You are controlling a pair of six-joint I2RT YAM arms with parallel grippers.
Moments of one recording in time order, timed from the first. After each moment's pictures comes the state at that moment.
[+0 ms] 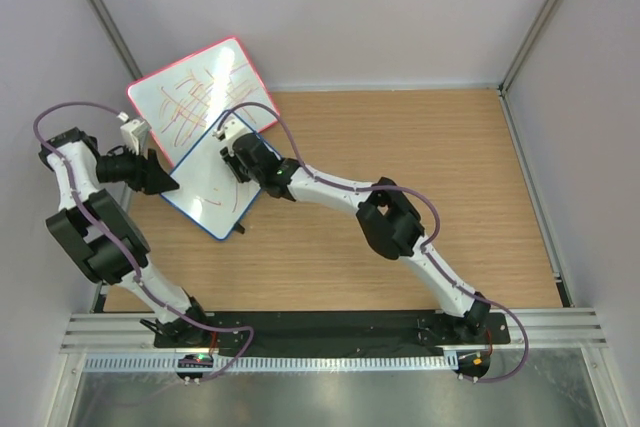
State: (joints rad) left arm 0.62 1.75 1.52 -1.35 0.97 1.11; right arm 0.97 2.45 2.10 -0.07 0.20 0.05
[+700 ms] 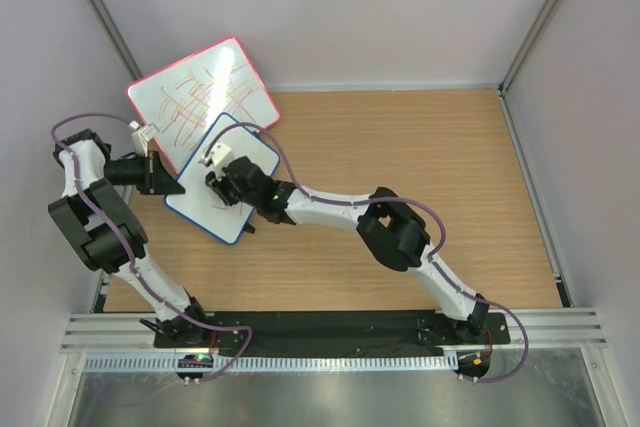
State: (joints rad) left arm 0.57 1.83 1.49 -1.39 0.98 0.97; right arm 1.06 2.35 1.88 0.13 0.14 0.04
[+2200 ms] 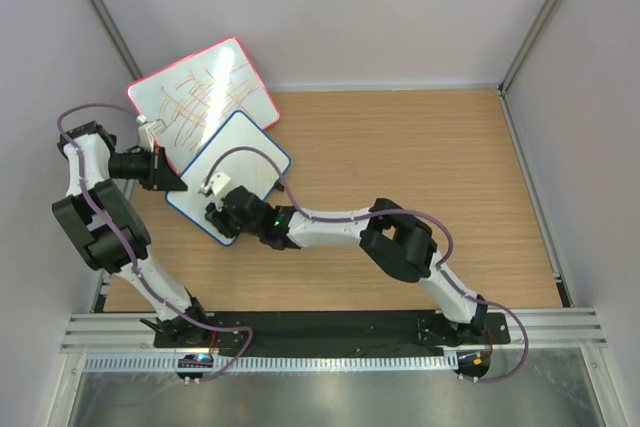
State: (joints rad) left arm 0.52 1.82 1.53 -1.40 0.92 0.98; right arm 1.19 2.26 1.68 0.17 0.14 0.15
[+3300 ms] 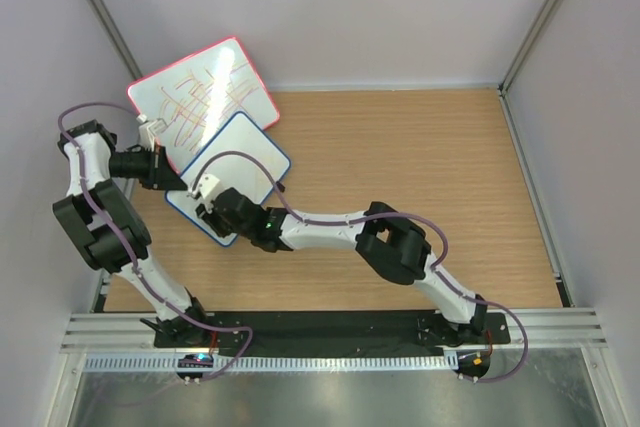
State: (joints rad) left arm 0.51 1.82 1.54 -1.41 0.91 0.97; right arm 1.20 2.29 1.75 0.16 0.20 0.07
